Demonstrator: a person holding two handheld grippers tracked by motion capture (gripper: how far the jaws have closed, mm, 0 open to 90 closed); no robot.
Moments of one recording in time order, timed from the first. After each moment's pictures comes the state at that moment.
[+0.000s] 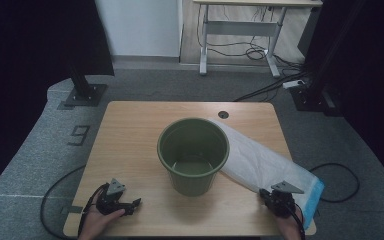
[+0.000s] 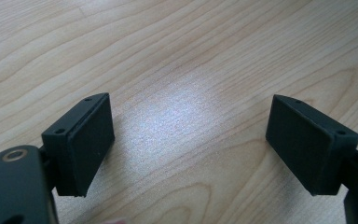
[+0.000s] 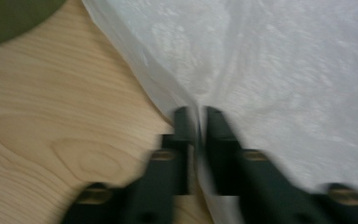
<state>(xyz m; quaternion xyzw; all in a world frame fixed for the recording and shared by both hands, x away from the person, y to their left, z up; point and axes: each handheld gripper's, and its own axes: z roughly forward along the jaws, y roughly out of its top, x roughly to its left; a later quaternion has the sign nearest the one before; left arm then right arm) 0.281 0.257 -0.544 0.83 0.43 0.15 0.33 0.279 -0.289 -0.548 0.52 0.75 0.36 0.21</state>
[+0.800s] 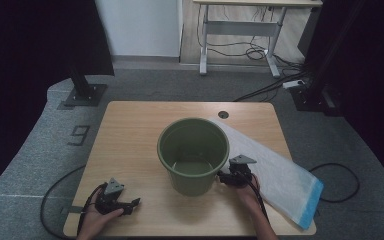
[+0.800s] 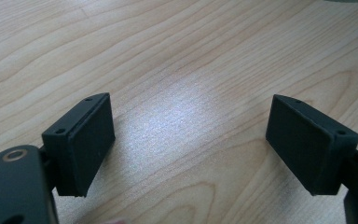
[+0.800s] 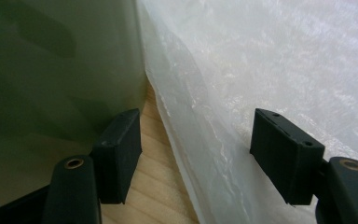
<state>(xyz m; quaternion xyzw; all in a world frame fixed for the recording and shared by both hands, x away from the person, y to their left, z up) 0.282 0.262 -0.544 0.83 0.43 0.14 0.34 0.375 -0.179 -0.552 0.47 0.77 0.38 0.20</state>
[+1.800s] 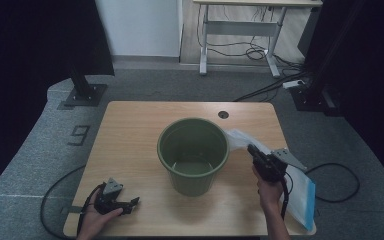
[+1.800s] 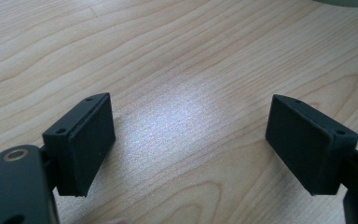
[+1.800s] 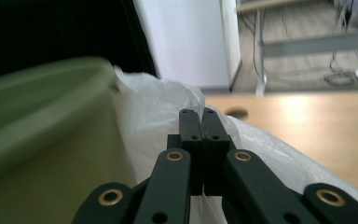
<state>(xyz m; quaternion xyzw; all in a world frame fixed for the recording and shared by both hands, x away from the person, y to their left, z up) 0.282 0.264 -0.545 0.82 0.44 0.15 0.34 0.324 -0.241 -0.445 0.49 0.58 0.58 0.29</state>
